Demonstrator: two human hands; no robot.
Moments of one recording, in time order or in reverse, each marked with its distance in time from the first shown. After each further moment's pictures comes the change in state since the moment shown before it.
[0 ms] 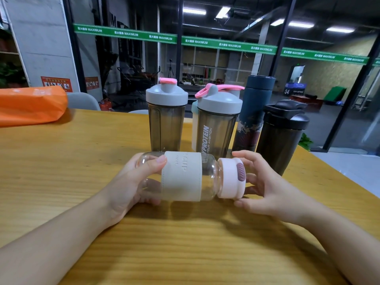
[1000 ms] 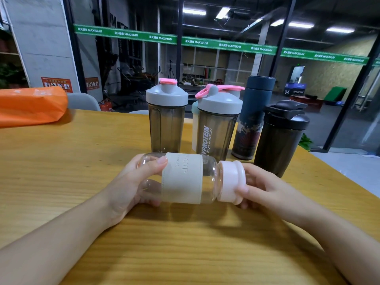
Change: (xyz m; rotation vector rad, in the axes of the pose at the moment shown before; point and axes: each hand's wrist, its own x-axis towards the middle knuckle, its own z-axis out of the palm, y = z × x) left_hand 0.000 -0.001 0.000 -0.006 -0.014 -0.005; right_hand 0.001 0.003 0.000 0.040 -0.019 0.079
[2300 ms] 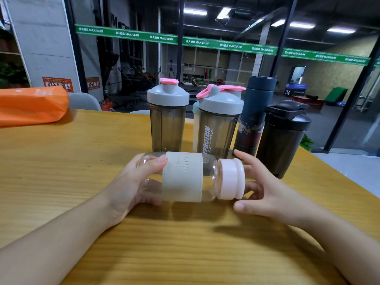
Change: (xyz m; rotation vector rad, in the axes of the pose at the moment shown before) left_hand 0.001 0.000 -0.001 -0.007 0.017 0.000; right_hand 0.001 0.005 0.000 -0.036 -0.016 -0.008
